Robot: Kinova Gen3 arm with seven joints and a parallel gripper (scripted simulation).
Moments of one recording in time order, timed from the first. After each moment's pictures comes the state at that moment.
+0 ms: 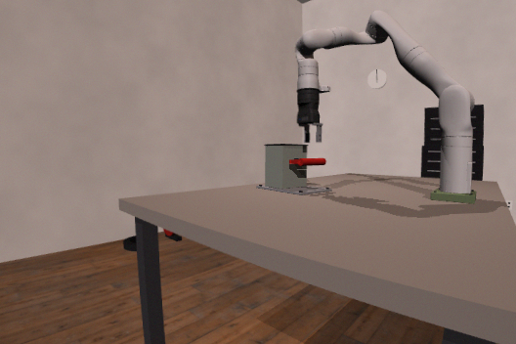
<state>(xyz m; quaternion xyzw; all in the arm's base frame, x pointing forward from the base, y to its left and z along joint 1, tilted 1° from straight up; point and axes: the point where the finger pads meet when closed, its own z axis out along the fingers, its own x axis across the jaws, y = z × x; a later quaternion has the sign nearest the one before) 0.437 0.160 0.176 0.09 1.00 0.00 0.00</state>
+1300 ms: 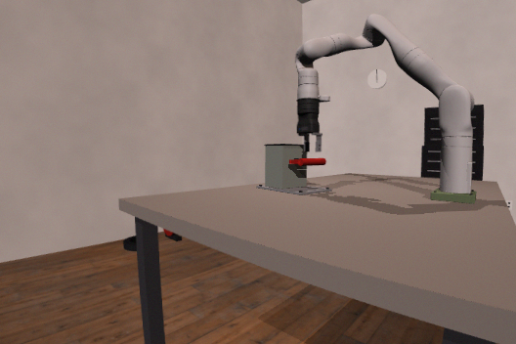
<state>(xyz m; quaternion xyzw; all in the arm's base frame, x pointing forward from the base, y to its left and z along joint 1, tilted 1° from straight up) 0.438 0.159 0.142 0.09 1.00 0.00 0.01</state>
